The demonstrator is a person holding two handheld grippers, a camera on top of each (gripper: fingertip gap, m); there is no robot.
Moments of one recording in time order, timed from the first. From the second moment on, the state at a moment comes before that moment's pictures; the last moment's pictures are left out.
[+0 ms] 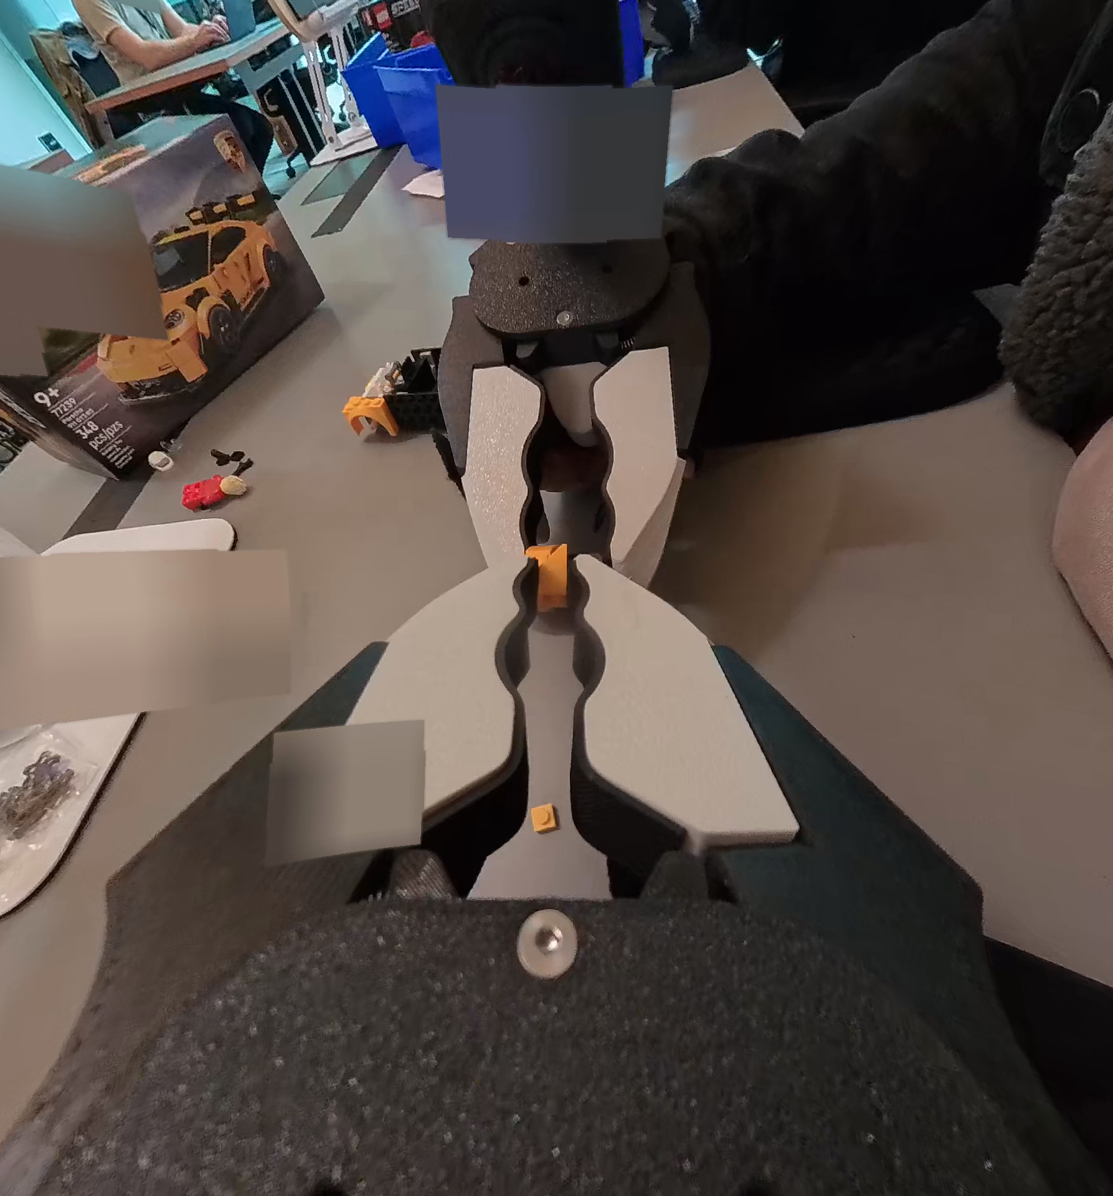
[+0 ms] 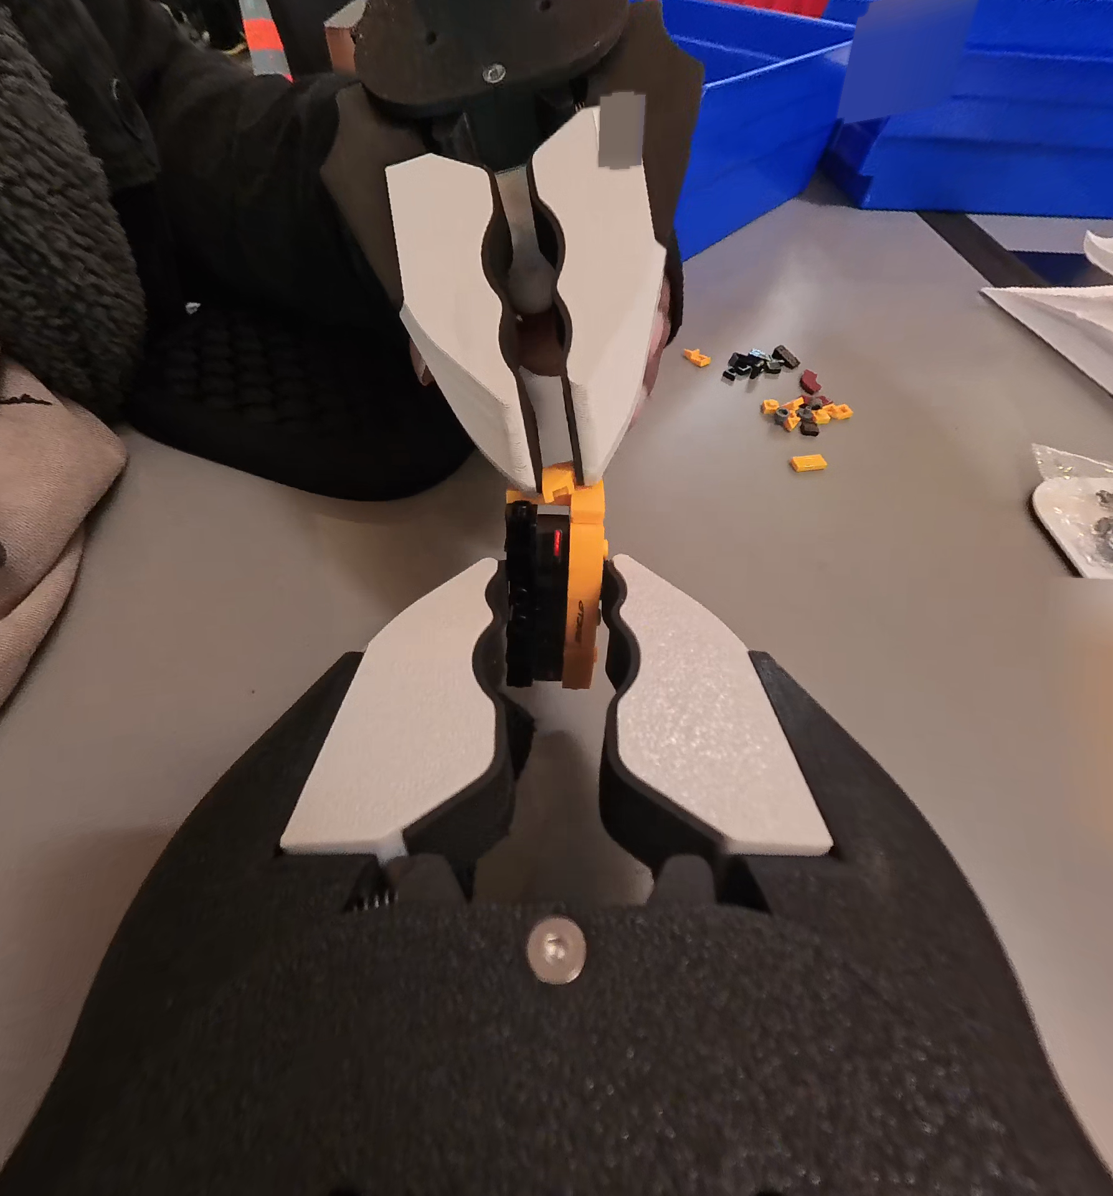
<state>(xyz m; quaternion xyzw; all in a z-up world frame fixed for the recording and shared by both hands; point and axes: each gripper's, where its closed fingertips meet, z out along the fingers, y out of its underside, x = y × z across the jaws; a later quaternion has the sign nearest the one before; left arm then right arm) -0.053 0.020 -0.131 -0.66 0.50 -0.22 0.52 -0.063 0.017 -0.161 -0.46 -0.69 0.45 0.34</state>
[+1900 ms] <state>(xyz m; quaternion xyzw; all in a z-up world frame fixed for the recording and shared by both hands) -0.061 0.022 -0.127 -0.67 0.48 -0.24 0.51 -0.062 0.019 -0.164 -0.48 -0.68 0.45 0.32</state>
